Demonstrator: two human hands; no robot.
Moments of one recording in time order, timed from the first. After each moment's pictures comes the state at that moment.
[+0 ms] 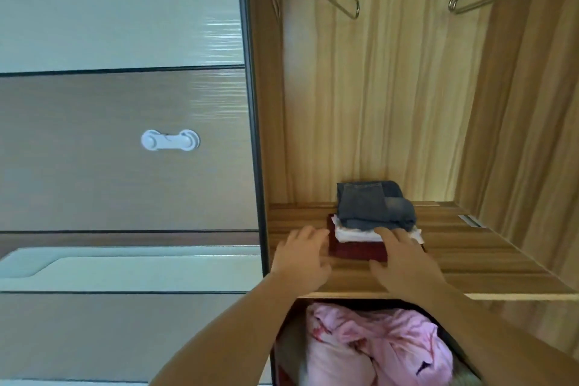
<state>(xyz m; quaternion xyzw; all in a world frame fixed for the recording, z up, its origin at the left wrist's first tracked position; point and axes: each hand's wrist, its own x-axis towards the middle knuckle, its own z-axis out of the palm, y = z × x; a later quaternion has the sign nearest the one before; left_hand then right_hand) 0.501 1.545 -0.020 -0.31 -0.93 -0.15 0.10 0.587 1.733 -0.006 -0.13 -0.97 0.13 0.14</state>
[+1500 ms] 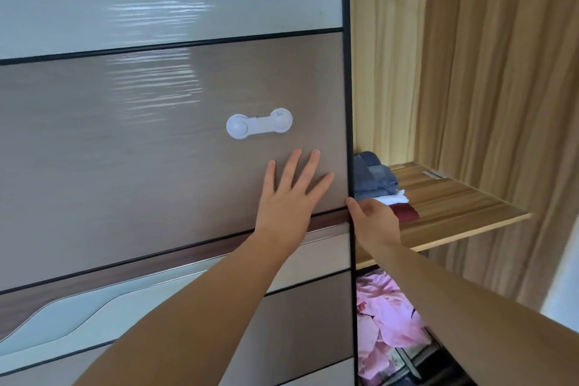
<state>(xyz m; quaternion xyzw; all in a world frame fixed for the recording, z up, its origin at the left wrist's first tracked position) 0.462 1.457 0.039 -0.41 -0.84 0.09 0.33 0.530 1.605 -0.010 -0.32 -0.78 0.45 0.30</state>
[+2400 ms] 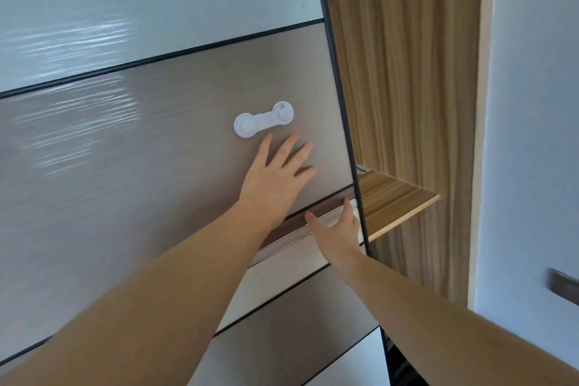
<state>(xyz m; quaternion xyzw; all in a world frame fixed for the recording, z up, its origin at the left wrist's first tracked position) 0.515 1.672 0.089 -0.51 -0.74 0.27 0.35 0.585 1.750 -0.028 -0.35 -0.61 0.64 0.31</state>
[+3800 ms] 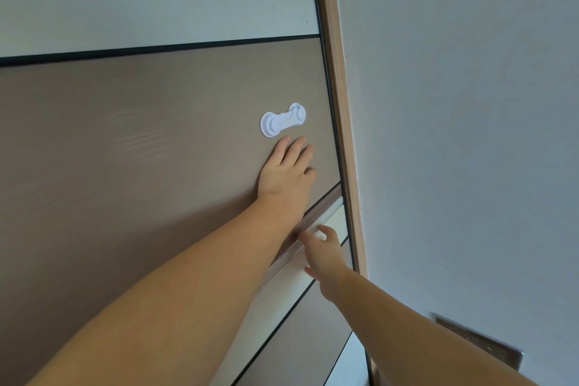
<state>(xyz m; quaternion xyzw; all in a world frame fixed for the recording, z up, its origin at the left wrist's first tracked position) 0.570 1.990 0.092 -0.61 -0.65 0.21 0.40 0.624 2.013 -0.045 -0.45 -0.45 0.67 0.38</state>
